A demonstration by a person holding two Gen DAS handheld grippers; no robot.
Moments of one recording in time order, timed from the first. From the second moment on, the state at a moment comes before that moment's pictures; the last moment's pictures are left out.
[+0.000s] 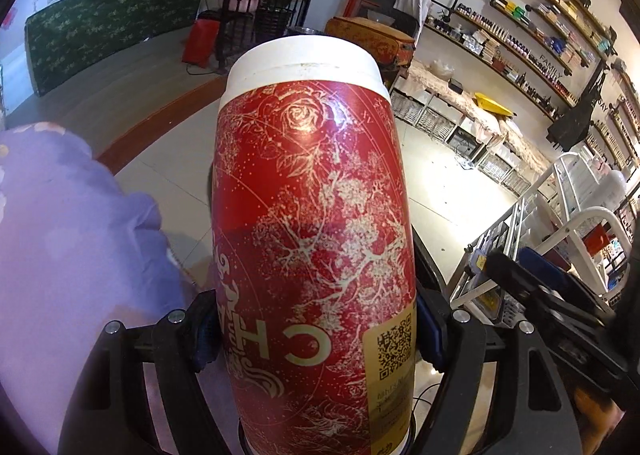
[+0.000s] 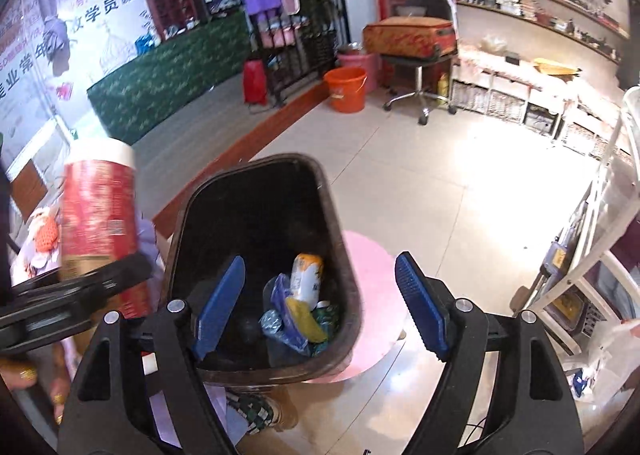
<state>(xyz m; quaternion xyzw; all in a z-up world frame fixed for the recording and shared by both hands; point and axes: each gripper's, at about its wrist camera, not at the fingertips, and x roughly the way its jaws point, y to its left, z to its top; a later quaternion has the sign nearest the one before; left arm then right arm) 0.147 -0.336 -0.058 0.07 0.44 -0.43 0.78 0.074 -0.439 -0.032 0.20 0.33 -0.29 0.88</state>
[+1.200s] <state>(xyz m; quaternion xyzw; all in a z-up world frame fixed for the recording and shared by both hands) 0.131 -0.288 -0.048 0.05 0.42 -0.41 0.81 0.077 -0.431 -0.044 0.21 0.32 -0.27 0.88</state>
